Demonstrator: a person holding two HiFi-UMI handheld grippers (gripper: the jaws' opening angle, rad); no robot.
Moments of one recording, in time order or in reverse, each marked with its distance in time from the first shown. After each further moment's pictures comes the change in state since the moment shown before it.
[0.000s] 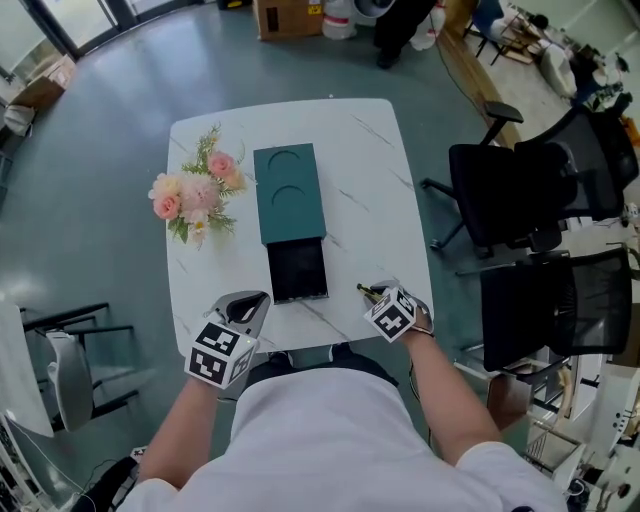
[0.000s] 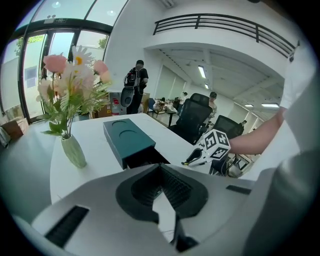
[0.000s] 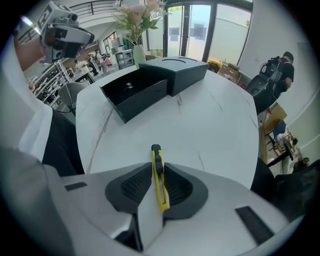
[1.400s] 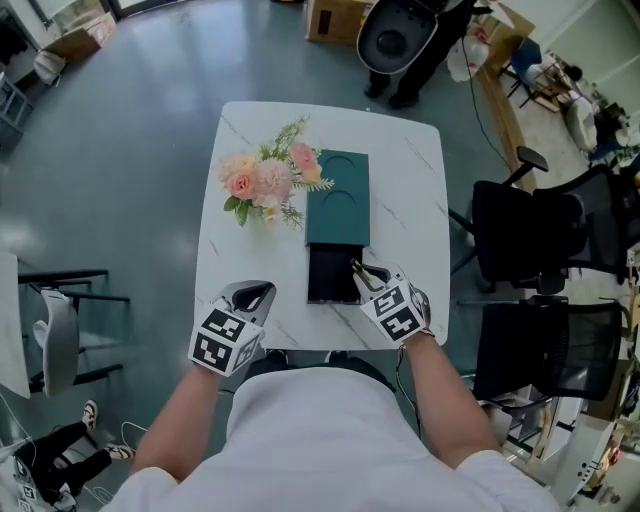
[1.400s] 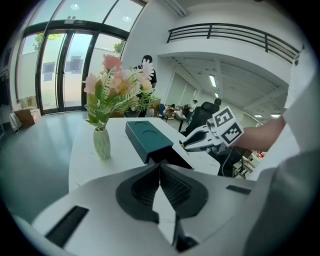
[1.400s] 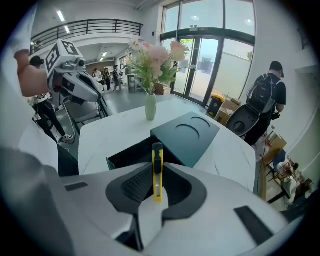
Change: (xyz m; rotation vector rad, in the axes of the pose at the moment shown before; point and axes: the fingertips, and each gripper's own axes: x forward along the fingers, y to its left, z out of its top) left arm -0.043 0.064 -0.023 -0.108 -0.077 0.071; right arm -0.058 0.030 0.180 -0.139 -0.294 -0.056
